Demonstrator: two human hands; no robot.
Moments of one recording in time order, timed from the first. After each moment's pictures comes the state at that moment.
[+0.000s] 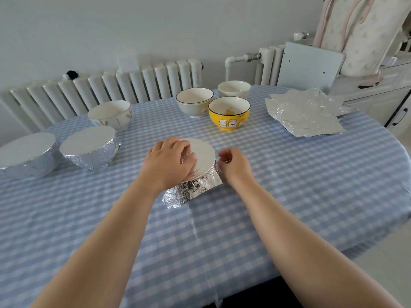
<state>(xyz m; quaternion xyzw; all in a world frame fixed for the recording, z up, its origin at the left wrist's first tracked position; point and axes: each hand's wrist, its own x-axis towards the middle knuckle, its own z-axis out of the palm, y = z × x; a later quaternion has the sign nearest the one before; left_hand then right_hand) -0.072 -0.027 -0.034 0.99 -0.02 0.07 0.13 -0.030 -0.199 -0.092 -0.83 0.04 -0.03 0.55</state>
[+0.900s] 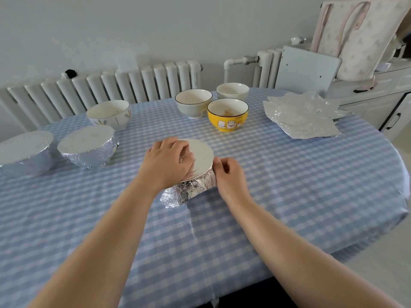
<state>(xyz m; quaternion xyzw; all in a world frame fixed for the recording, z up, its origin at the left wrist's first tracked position) -0.072 -0.028 -0.033 0.99 -0.02 0.07 0.13 -0.078 -0.187 -0.080 -0.79 0.04 -0.04 0.61</state>
